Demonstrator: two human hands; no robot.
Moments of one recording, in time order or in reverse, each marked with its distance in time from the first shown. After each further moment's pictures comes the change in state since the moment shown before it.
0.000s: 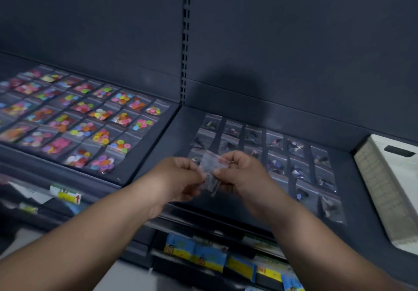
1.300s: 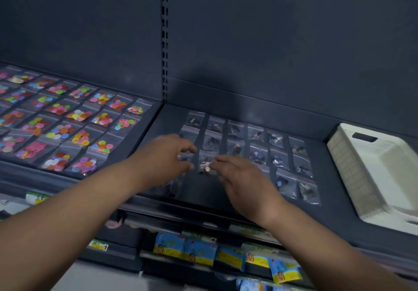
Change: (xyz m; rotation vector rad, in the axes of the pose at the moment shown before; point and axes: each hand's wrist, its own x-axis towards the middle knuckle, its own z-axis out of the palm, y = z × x) left_hand 0.021 0.020 -0.015 1.109 -0.012 0.566; right_hand -0.030 0.014 -0.032 -1.245 0.089 -0.621
